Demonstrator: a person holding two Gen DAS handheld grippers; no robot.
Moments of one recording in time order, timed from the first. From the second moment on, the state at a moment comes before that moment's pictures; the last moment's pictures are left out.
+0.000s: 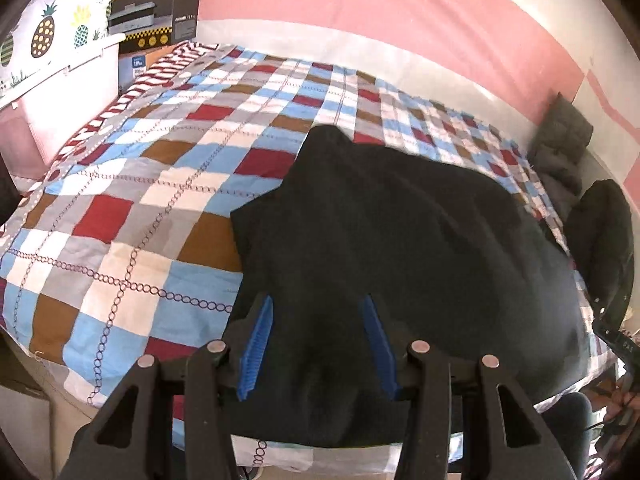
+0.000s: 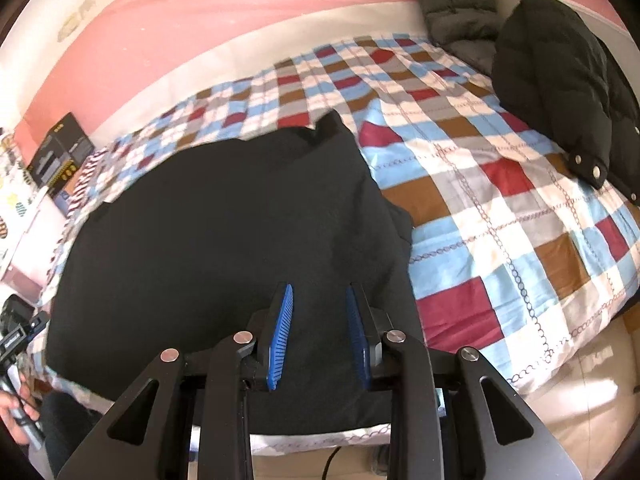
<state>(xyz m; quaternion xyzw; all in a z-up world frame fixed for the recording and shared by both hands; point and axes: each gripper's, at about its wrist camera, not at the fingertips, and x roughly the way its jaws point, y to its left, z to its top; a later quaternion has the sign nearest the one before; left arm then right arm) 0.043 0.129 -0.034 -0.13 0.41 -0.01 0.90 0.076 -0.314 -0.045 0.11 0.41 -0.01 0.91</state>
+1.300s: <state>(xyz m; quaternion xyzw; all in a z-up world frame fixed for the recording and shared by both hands) 0.174 0.096 -0.072 -0.04 0.44 -0.01 0.90 0.205 -0.342 -0.099 0.13 0.44 0.01 0.89</state>
